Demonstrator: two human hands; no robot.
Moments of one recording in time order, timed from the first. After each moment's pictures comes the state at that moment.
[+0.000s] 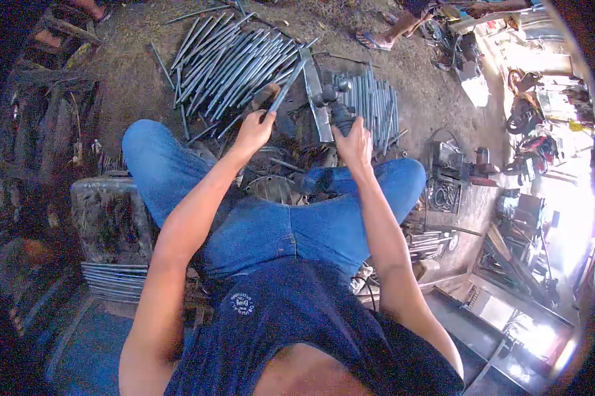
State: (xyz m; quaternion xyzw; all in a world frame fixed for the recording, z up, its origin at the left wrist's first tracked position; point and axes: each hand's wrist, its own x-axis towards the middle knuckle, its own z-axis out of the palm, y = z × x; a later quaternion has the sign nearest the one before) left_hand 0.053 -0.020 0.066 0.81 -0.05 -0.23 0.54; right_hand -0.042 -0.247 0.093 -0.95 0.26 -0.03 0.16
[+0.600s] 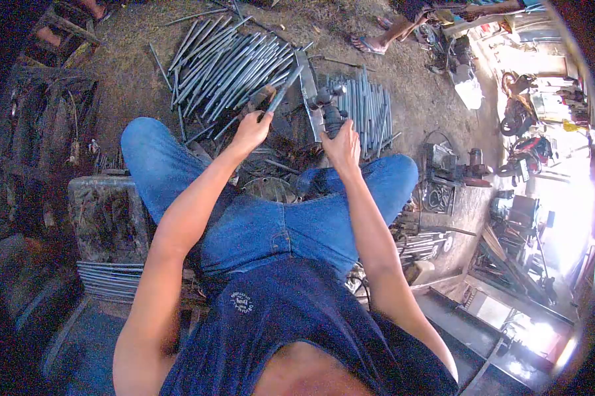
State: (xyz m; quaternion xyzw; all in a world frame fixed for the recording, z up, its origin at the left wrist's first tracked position) left_hand 0.053 -0.023 0.055 0.85 -0.06 -0.19 0.48; right_hand -0.043 -0.225 0.100 -0.94 0.30 0.00 0.16
